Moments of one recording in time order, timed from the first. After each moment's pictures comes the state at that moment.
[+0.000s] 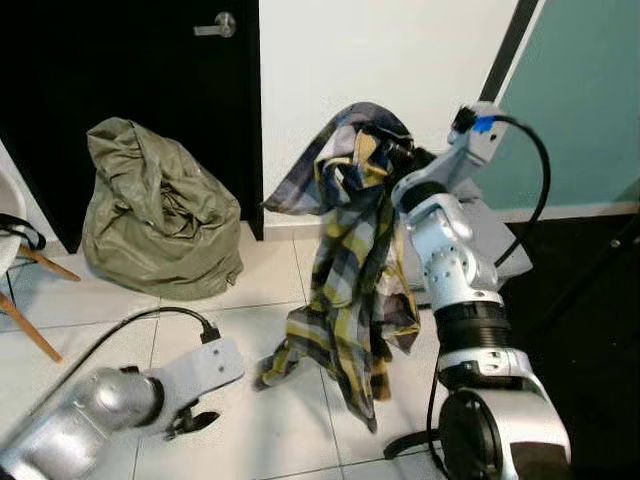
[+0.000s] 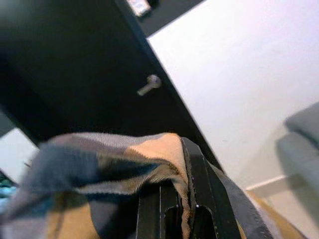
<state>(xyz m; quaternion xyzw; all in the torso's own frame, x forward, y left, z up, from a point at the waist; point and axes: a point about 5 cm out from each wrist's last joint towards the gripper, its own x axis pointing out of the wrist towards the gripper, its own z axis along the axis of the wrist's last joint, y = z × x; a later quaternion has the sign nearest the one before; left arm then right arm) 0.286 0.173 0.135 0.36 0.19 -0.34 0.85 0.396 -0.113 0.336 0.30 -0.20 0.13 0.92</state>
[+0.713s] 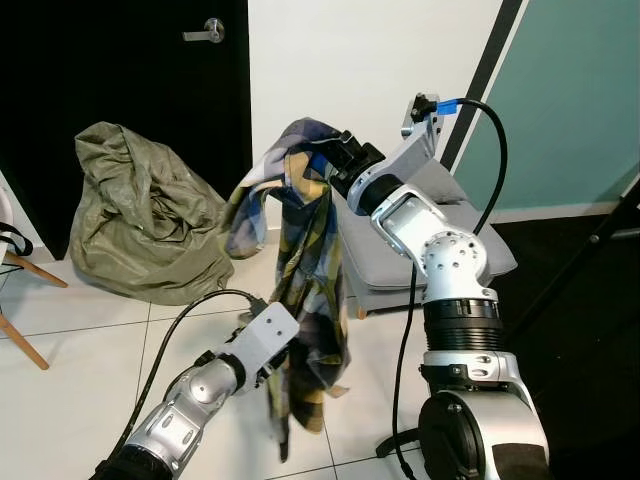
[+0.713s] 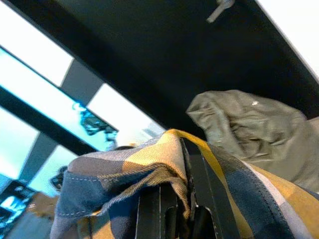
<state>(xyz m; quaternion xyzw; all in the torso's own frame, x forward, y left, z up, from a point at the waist) 0.336 0.124 0.113 0.27 0.03 -0.22 0.94 0.370 -0.070 0.344 0.41 -0.05 0.32 0.85</state>
